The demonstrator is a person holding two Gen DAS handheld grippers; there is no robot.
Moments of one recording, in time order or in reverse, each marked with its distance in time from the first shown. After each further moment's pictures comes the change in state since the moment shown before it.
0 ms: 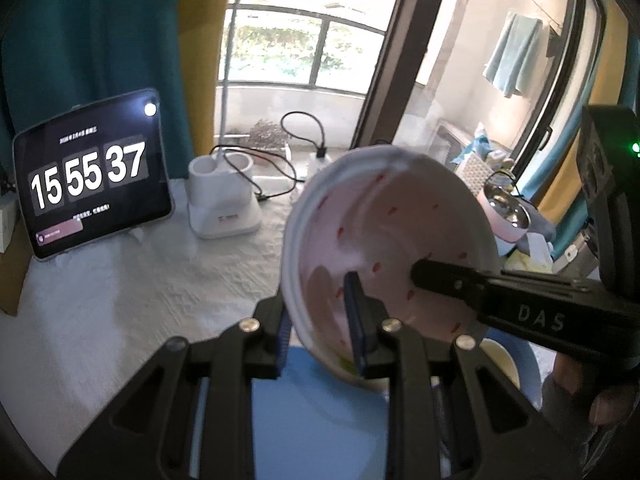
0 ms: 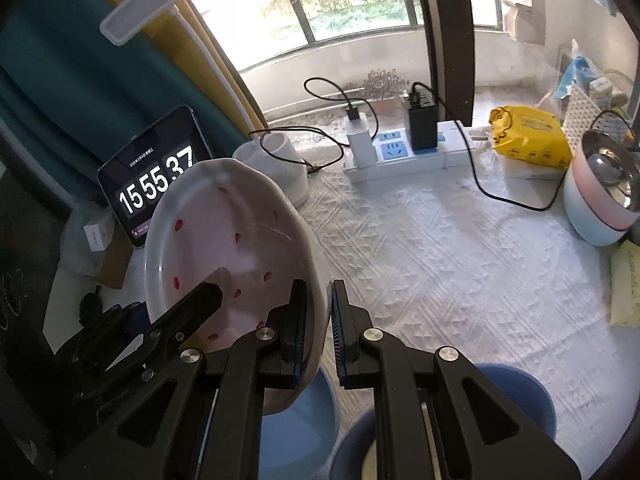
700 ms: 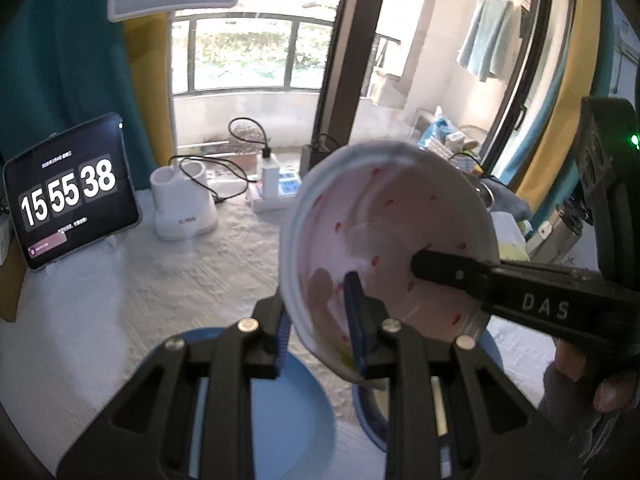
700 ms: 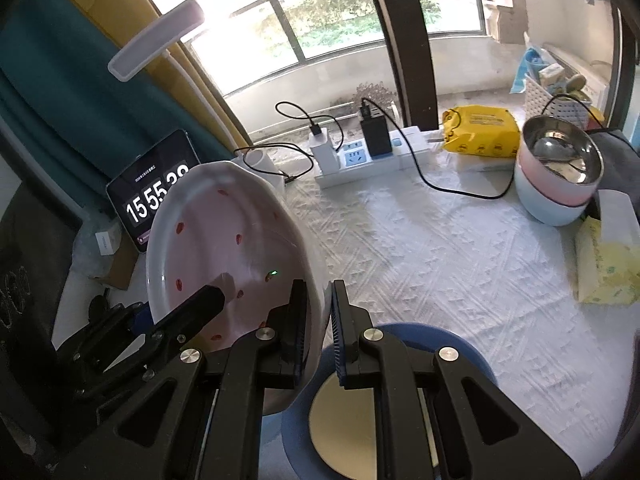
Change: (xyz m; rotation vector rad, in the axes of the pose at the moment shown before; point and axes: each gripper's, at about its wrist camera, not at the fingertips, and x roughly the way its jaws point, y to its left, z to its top) left arm -0.017 -0.061 -0.010 0.079 0.004 -0.035; right arm -0.057 -0.040 -0.023 0.042 -0.061 0.012
